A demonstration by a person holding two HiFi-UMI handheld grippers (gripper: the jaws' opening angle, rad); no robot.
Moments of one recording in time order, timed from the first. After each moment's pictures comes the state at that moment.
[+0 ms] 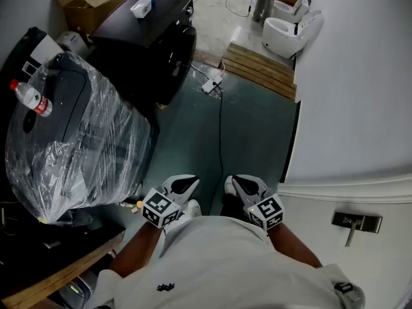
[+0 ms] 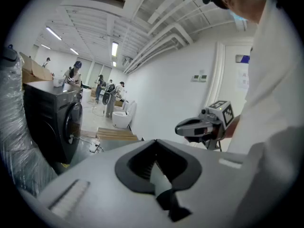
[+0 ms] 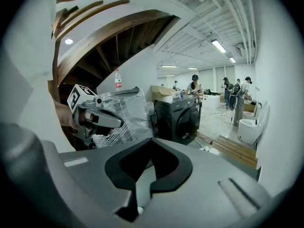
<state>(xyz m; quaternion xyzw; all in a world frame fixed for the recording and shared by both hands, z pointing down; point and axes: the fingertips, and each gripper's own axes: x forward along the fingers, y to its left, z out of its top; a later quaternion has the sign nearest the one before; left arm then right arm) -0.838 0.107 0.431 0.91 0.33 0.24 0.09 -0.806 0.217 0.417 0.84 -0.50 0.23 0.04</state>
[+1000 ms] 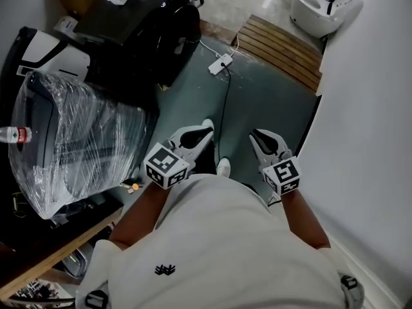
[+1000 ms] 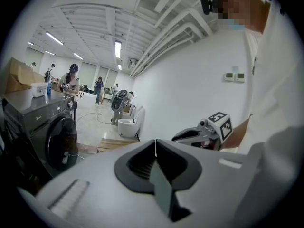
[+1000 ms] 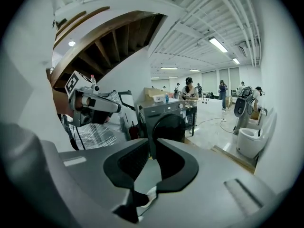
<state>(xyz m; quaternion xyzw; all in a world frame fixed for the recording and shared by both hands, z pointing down) -0.473 0.227 0.403 0.93 0.29 0.21 0.08 -0.438 0.340 0.432 0.83 -0.52 0.20 0.07</state>
